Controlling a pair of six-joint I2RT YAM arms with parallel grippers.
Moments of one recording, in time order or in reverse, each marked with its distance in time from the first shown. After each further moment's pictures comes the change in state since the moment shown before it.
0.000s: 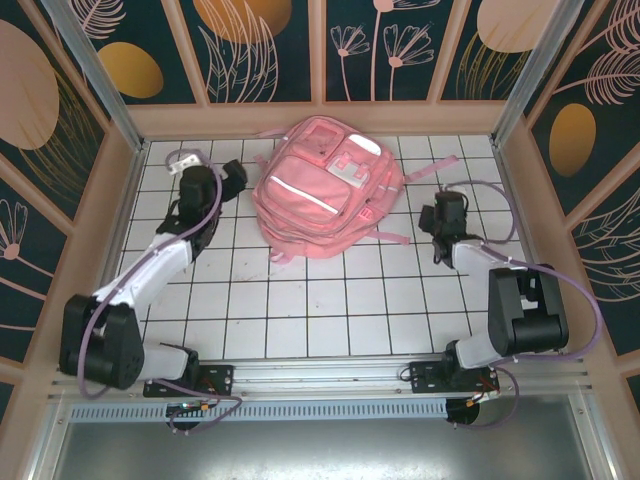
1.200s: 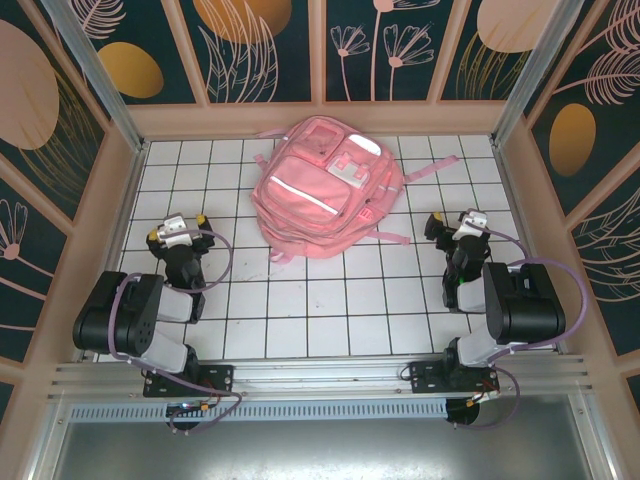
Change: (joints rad) left arm 0.154 0.193 -0.685 1.181 -0.143 0.529; right arm -0.135 0.065 -0.422 0.979 -0.160 -0.071
